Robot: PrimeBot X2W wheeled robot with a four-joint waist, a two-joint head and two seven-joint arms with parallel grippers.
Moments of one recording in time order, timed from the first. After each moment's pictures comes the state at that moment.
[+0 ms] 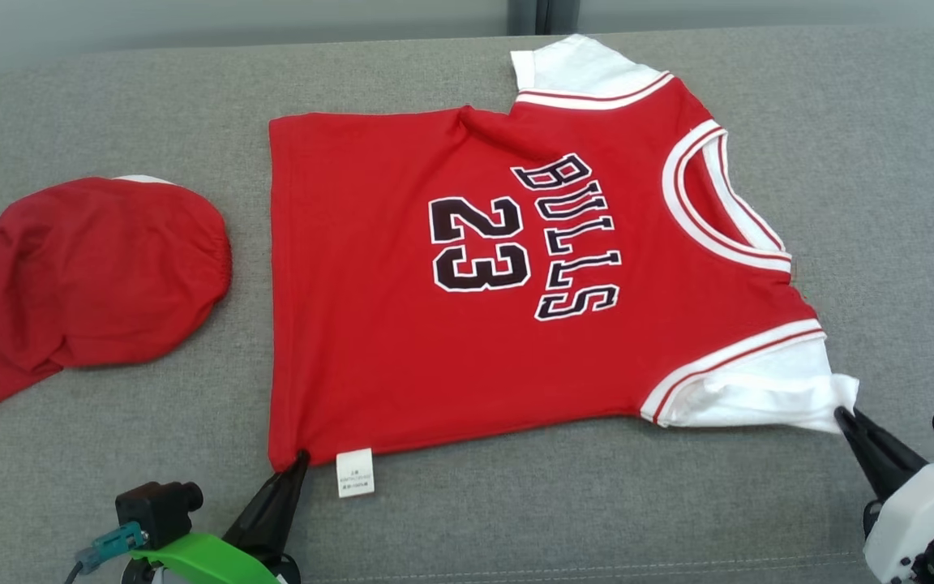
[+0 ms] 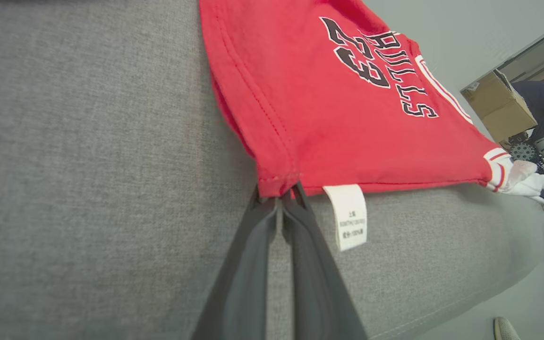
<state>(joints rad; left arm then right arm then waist) -0.05 0.29 -0.56 0.27 -0.93 -0.12 -0.24 0.16 -0.47 0.18 0.01 0.50 0.06 0.09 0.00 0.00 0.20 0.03</state>
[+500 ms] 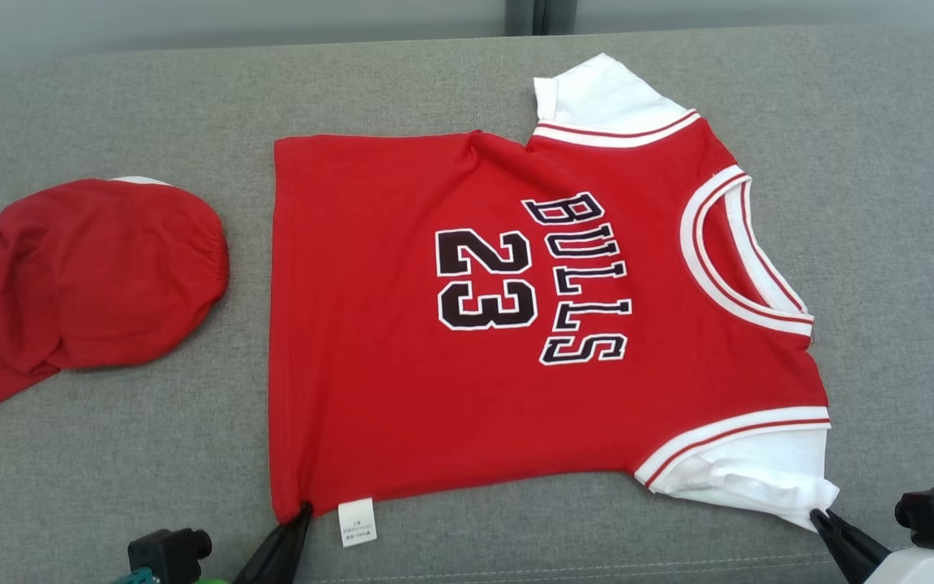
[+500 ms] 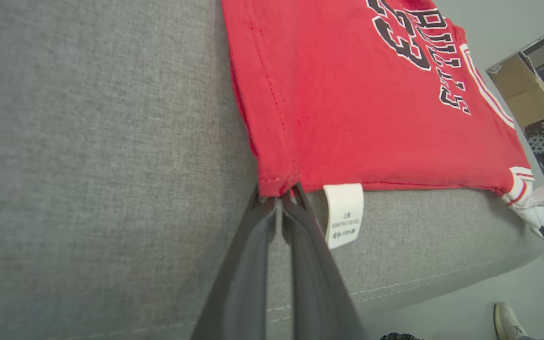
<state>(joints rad) 0.00 0.27 -0.55 0.32 -0.91 -0.12 -0.25 0.29 -0.45 0.25 0.07 0.48 0.05 0.09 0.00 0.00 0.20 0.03</state>
